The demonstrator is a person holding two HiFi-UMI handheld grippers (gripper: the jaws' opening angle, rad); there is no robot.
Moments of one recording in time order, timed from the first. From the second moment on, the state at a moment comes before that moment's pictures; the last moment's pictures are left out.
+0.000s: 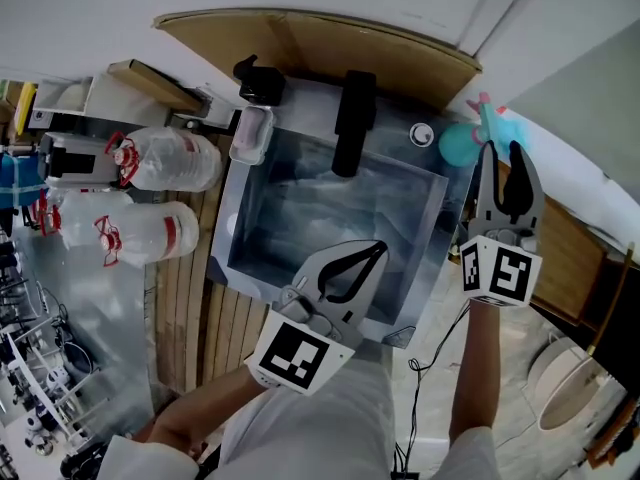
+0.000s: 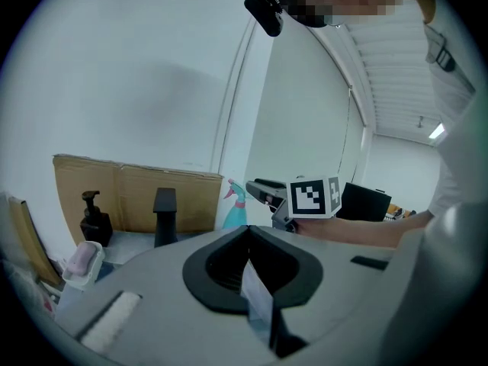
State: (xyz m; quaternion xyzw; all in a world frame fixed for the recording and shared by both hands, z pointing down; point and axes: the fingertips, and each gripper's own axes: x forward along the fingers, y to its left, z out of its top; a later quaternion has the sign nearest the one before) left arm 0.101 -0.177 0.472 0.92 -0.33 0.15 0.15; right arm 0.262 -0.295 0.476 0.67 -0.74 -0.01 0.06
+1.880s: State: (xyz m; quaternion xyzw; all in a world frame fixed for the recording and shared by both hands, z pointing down) left arm -0.007 -0.079 0.370 0.91 -0.38 0.07 0.12; right arm 0.134 -0.049 0.371 0.65 -0.76 0.06 0.07
